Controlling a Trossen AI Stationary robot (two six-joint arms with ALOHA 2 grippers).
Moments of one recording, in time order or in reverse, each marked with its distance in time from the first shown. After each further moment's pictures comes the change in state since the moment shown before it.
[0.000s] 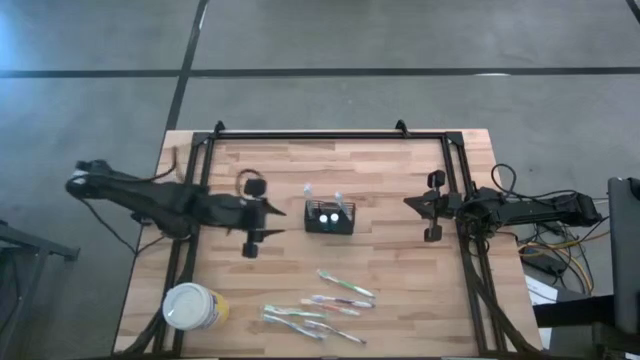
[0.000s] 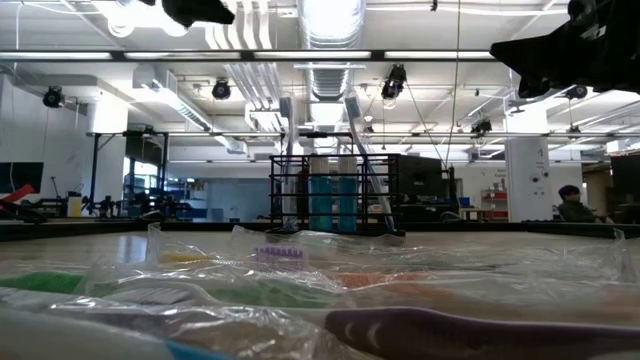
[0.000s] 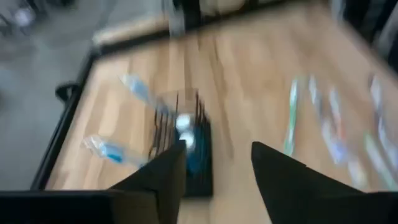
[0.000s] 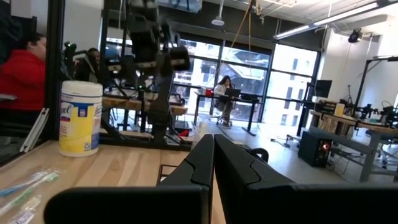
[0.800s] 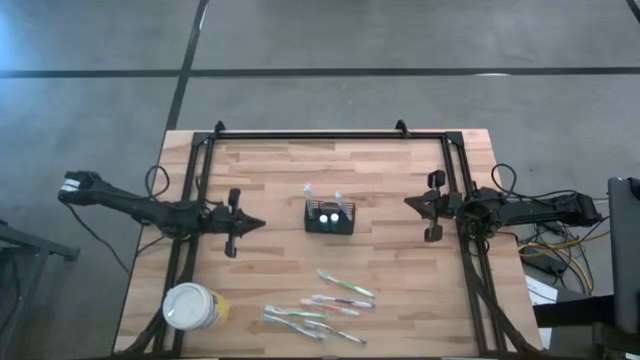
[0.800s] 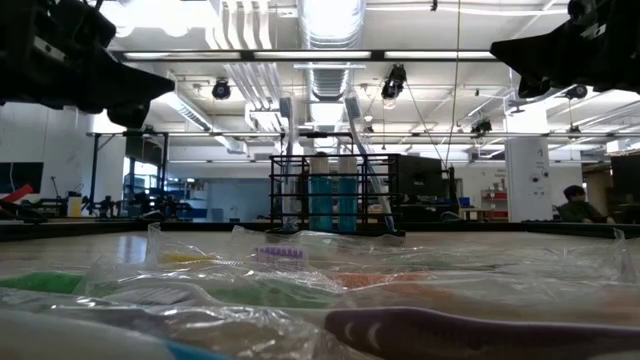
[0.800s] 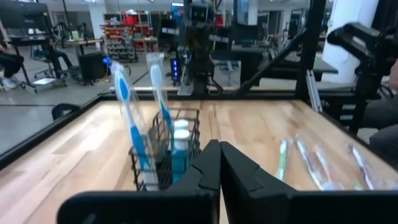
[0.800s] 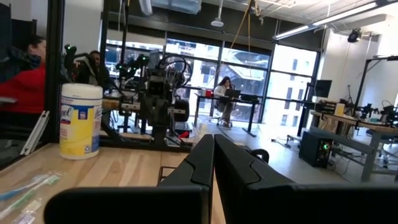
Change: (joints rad) left arm 0.015 -0.472 -0.866 0.873 0.037 -0.098; right arm 0.000 0.001 0.000 0.007 0.001 0.008
